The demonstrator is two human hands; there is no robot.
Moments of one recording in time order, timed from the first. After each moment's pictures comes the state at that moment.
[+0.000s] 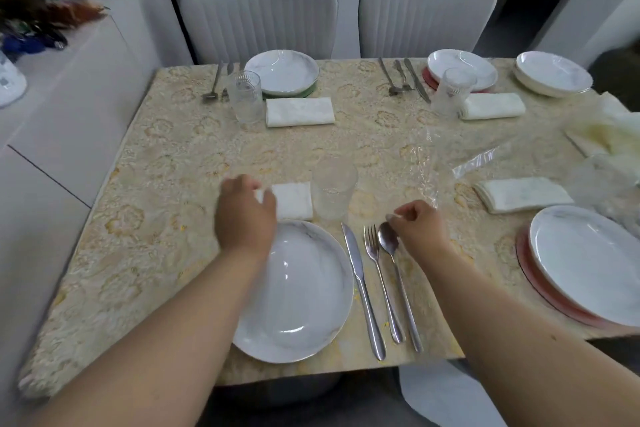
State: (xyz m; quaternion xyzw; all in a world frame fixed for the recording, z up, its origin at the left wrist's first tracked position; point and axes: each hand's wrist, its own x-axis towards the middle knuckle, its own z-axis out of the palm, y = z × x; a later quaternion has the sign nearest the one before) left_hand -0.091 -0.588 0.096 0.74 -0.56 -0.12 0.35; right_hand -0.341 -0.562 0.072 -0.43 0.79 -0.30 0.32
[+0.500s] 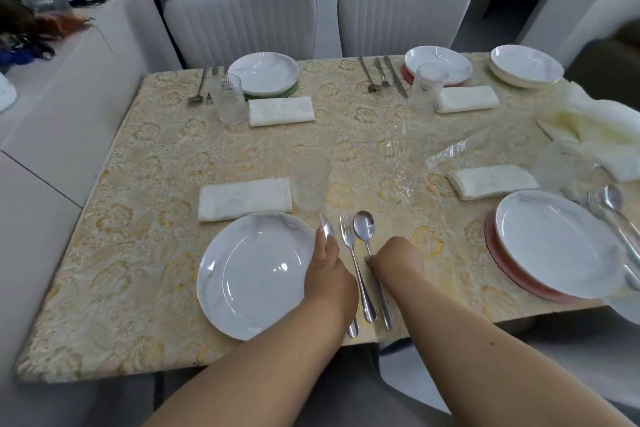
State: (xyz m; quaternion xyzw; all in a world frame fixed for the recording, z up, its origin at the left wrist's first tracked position) left_hand -0.216 -0.492 0.057 0.52 -0.80 0.06 -0.30; right_hand -0.340 -0.513 0.052 -0.45 0.85 -0.03 0.29
